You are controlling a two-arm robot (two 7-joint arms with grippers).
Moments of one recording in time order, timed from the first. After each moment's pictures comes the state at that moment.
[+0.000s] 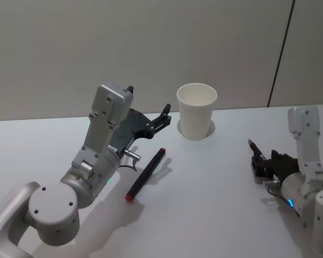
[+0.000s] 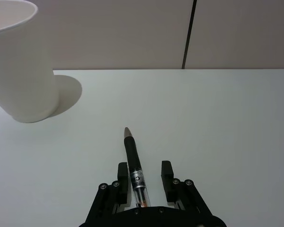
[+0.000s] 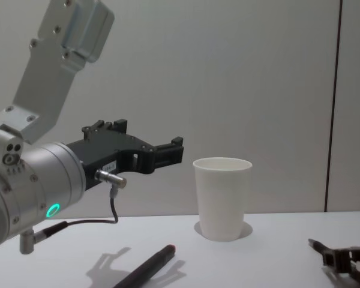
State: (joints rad) left arm -0.24 0.38 0.45 -1.63 -0.20 0.01 -0.01; right arm 0.13 0.13 -0.23 -1.55 0.20 0.50 -0.14
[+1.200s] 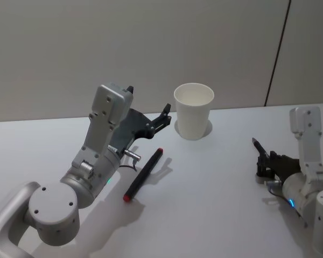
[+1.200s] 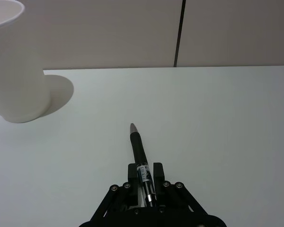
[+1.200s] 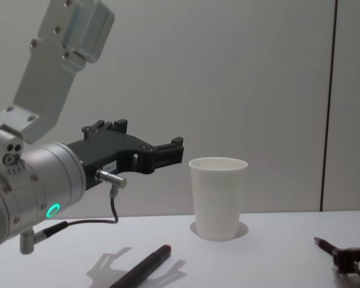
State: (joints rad) left arm -0.24 0.38 0.45 -1.63 -0.20 0.01 -0.01; right arm 0.13 0.13 -0.23 -1.55 0.20 0.50 -0.15
